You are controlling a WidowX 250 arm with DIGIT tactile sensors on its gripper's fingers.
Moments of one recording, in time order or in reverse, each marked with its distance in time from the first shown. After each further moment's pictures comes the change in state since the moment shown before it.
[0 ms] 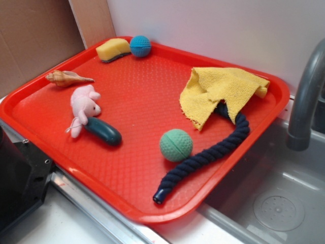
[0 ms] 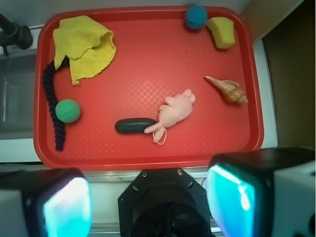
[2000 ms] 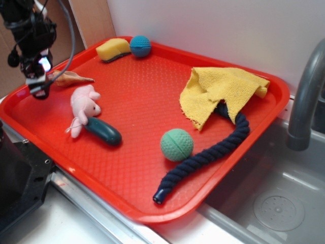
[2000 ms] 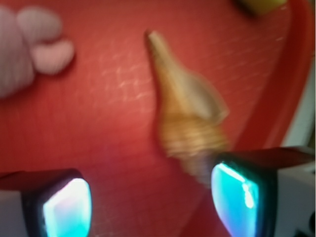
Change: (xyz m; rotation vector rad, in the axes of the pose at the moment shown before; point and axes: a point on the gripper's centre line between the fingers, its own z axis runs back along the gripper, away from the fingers) arm 0.029 0.162 -0.203 0.101 0.070 -0.641
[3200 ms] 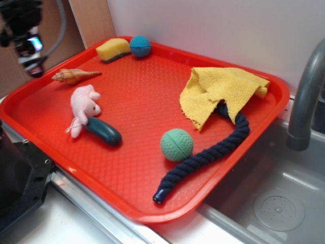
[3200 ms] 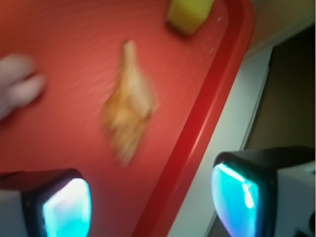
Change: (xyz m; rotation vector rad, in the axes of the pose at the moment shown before) arm 0.023 0.038 0.022 0.029 -0.044 0.102
